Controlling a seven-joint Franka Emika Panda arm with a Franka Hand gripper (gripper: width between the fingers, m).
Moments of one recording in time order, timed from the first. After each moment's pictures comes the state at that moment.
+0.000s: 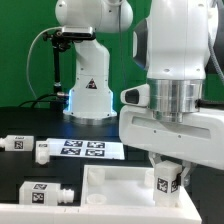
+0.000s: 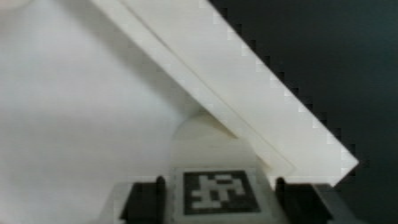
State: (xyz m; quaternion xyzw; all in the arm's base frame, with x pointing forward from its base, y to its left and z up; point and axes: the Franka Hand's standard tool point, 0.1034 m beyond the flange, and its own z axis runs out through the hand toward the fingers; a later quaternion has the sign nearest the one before) arm 0.634 0.119 0.063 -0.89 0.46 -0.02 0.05
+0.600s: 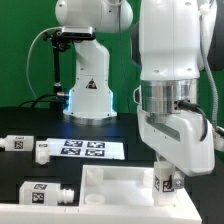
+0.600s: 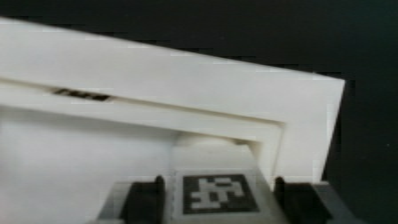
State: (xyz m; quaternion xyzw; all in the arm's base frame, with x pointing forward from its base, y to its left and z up) arm 0.637 0.118 0.062 -0.76 0.65 0.01 0.07
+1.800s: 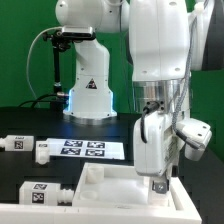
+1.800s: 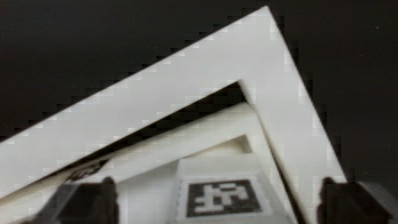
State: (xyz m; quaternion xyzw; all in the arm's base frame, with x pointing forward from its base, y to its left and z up) arm 0.641 0.113 0.063 -0.52 0.85 0.03 0.08
